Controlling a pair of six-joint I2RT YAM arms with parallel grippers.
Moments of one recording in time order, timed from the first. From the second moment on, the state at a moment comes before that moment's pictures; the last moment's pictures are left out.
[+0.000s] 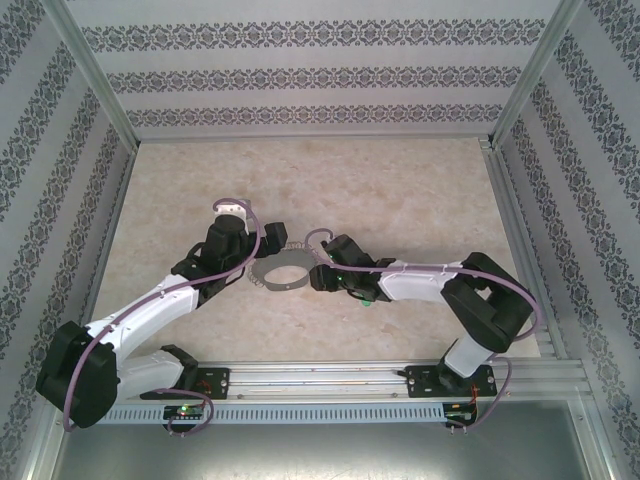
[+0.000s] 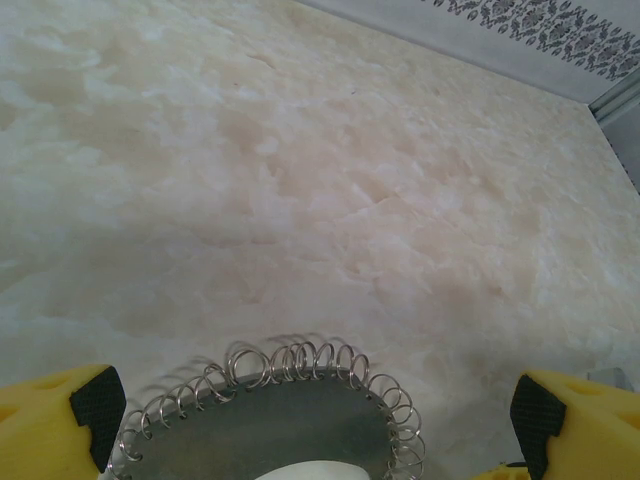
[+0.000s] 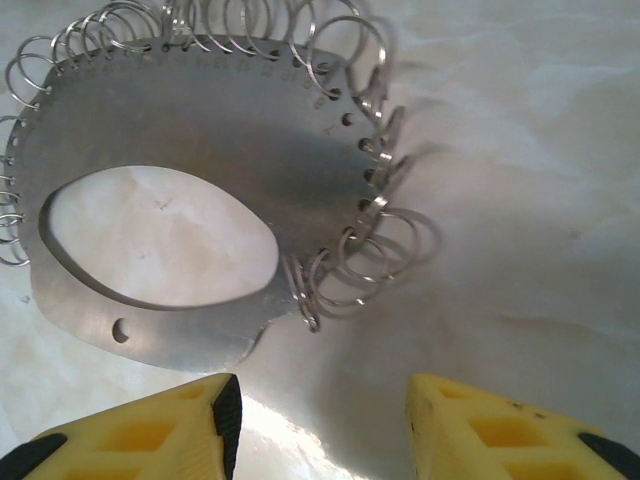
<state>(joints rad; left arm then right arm) -0.50 1.15 0.65 -0.02 -0.10 -0.57 0.81 1.64 0.75 0.02 -0.07 0.59</state>
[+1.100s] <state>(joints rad) -0.50 1.15 0.67 -0.02 -0.10 -0.56 0.81 1.75 0.82 0.04 -0.10 0.59</state>
